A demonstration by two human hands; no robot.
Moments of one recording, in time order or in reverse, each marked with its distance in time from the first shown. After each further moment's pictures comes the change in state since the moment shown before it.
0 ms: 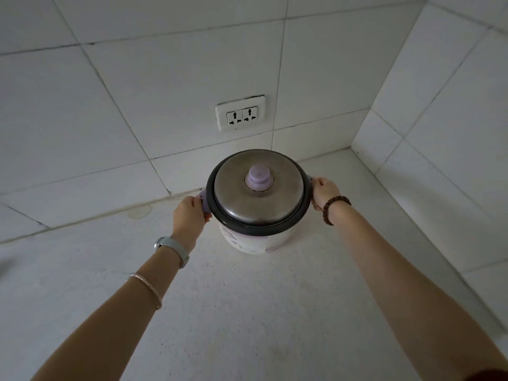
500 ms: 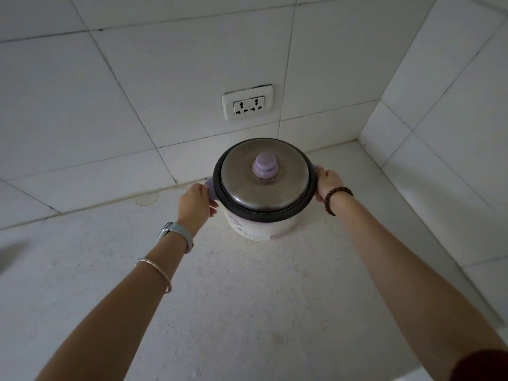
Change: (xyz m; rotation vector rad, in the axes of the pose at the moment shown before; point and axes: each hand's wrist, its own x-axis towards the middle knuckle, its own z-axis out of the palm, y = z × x) left_hand -0.005 0.006 -0.008 0.021 -0.075 -0.020; right_hand 0.003 -0.001 0.003 0.001 0.025 0.053
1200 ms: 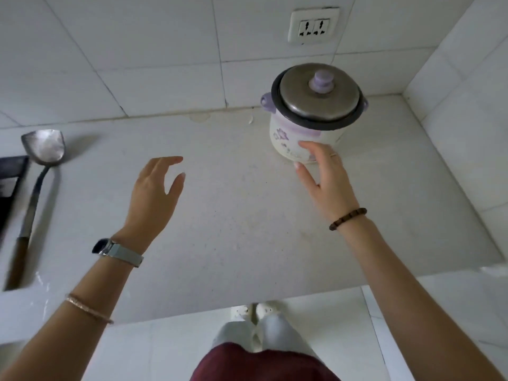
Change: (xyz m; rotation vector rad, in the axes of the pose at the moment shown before) left_hand -0.201 -0.152 -0.175 0.442 0.282 0.597; right_hand -0.269 0.075 0.040 -0.279 -0.084 -1.054
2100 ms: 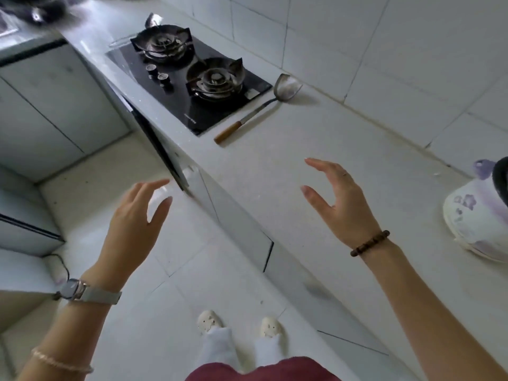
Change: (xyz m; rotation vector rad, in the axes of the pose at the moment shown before) left_hand -0.367 0.040 -0.150 0.353 0.465 -0.708; right_hand -0.073 -0.190 0.077 0.262 -0.708 -0.642
